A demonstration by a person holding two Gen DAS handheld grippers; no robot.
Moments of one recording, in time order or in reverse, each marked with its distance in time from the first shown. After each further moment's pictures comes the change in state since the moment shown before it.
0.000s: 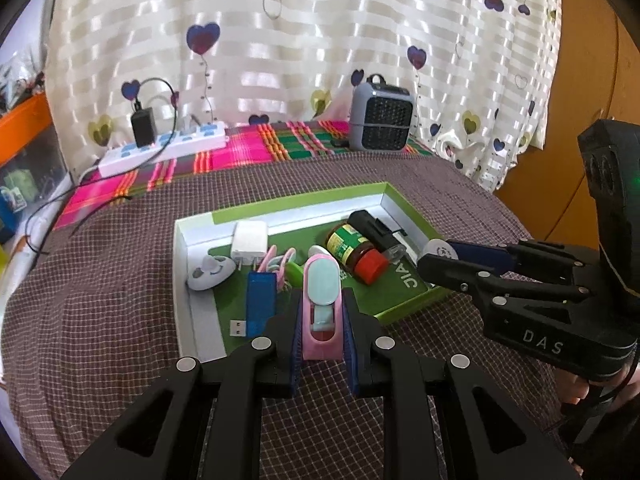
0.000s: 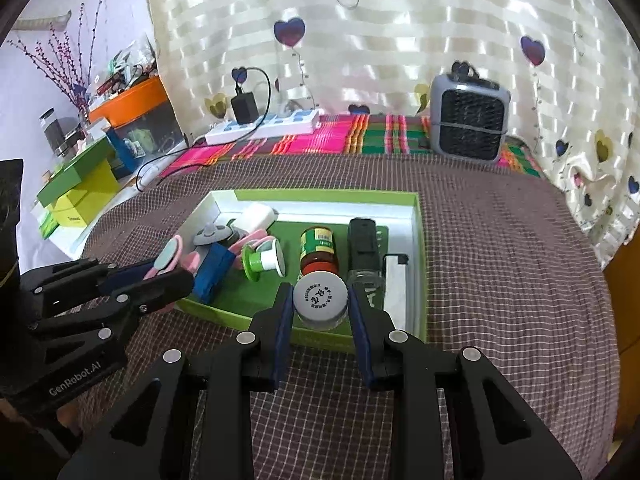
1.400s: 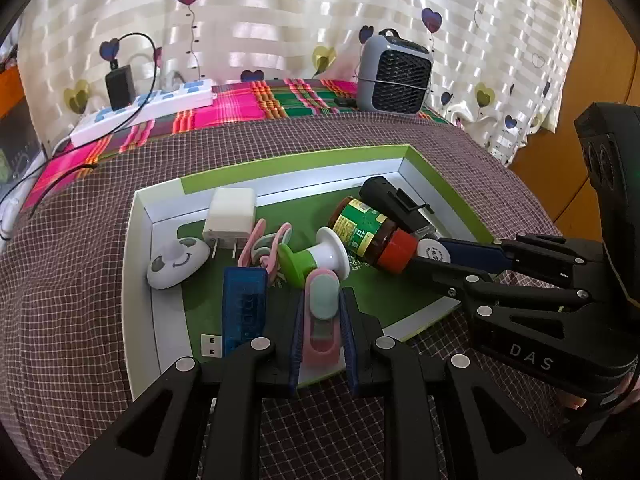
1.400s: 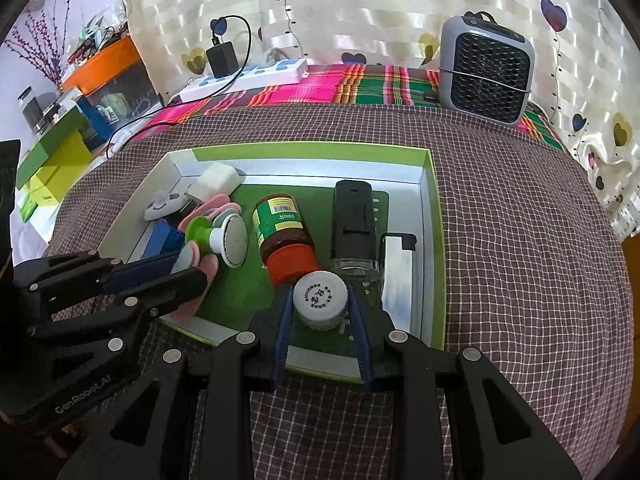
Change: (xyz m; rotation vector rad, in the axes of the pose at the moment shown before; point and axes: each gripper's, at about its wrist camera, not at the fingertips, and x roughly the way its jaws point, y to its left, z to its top) left arm 0.059 0.008 0.004 -0.019 0.118 -0.023; right arm 0.059 -0.015 0.005 -0.007 0.147 -0.025
